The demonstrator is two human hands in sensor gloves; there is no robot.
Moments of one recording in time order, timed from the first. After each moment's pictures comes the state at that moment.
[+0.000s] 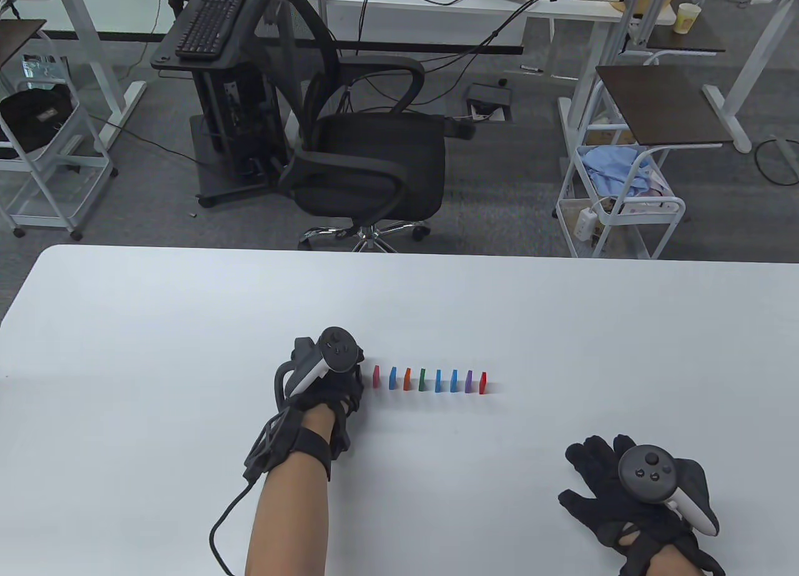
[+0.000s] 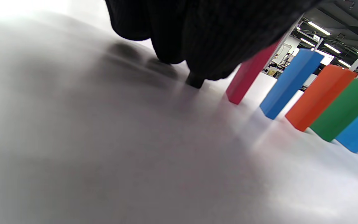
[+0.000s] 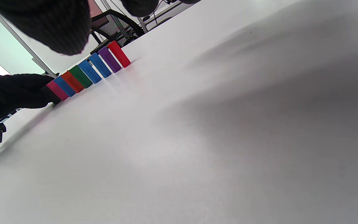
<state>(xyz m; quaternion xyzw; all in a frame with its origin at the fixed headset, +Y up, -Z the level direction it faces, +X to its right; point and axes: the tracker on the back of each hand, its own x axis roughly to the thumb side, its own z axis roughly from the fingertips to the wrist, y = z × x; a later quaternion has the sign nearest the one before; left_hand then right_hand) -0.145 -0.770 -0.449 -0.13 -0.03 0.17 0.98 0.311 -0.760 -0.273 0.06 0.17 0.95 0.26</state>
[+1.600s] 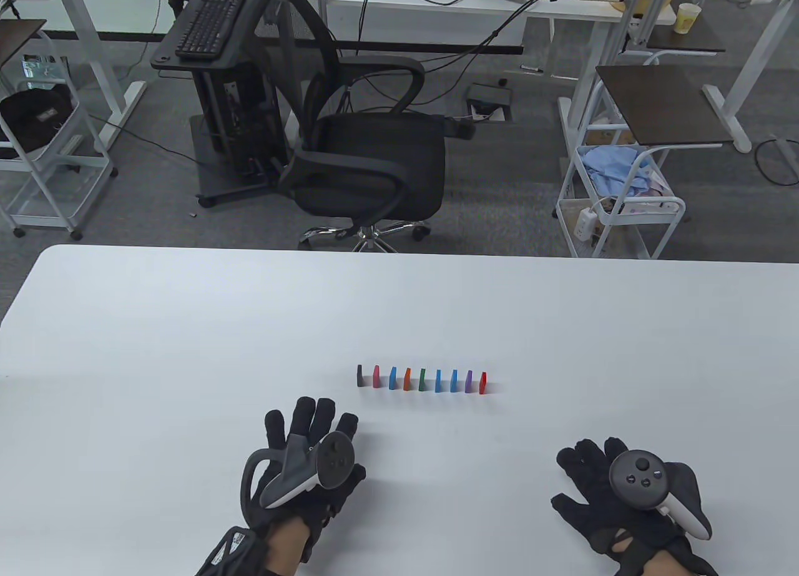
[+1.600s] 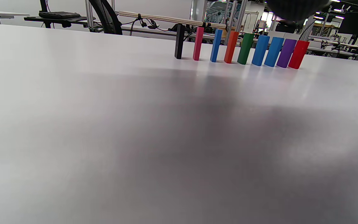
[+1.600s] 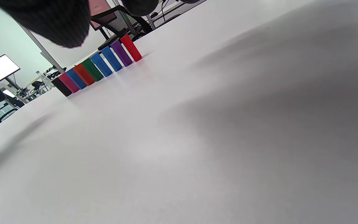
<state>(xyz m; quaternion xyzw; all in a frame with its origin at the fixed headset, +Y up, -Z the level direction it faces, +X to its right) -0.143 -0.756 -0.295 -0.11 -0.10 0.02 0.99 0.301 -0.762 -0.268 0.08 0.17 0.95 0.25</state>
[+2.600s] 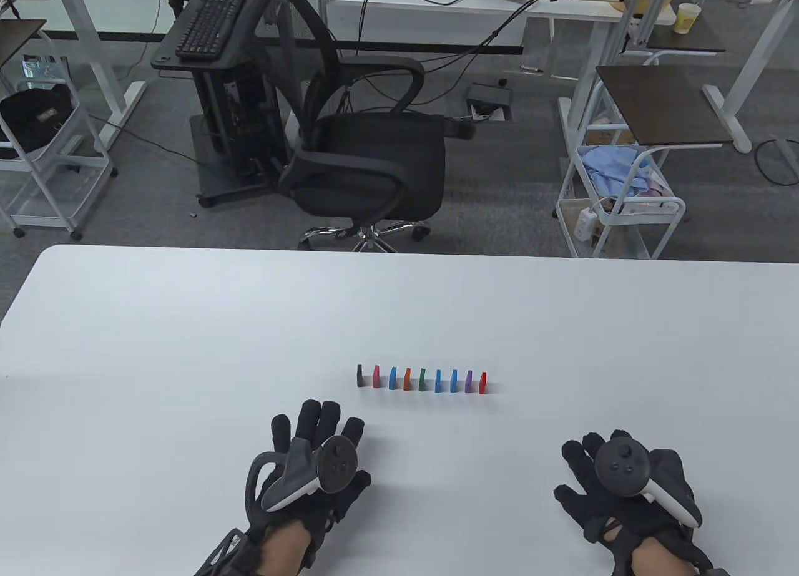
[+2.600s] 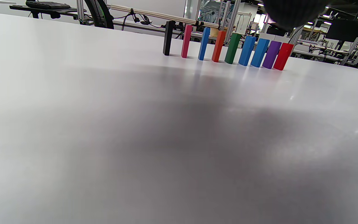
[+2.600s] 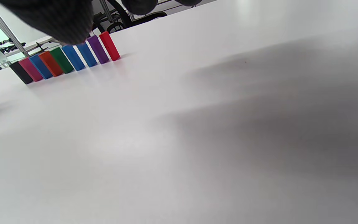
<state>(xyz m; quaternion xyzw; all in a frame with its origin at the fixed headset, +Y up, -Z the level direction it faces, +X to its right) -0.141 -0.756 -0.292 -0.11 -0.12 0.05 0.99 0.288 -0.738 -0.279 0.02 0.18 0.97 0.16</state>
